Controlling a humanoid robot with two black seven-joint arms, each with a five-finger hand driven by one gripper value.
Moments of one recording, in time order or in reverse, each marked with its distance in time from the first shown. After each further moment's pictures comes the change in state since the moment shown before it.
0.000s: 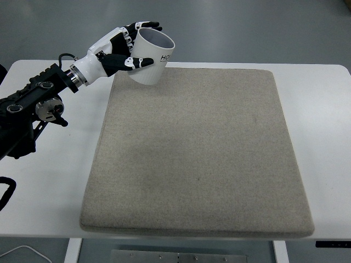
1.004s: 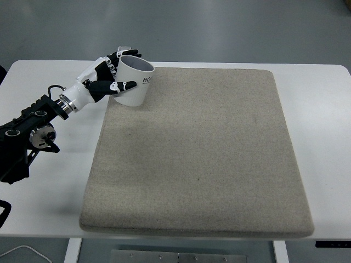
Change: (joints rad) left arm 0.118 -0.002 0.005 0.075 0.009 0.000 -0.041; right arm 0.000 0.000 0.000 0.000 0.000 0.000 0.000
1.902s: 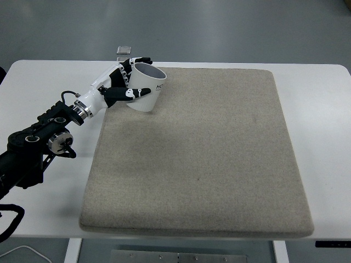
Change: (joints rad) left arm 0.015 -0.066 0.014 -0.007 0.033 0.156 0.000; right arm 0.000 0.000 0.000 0.000 0.000 0.000 0.000
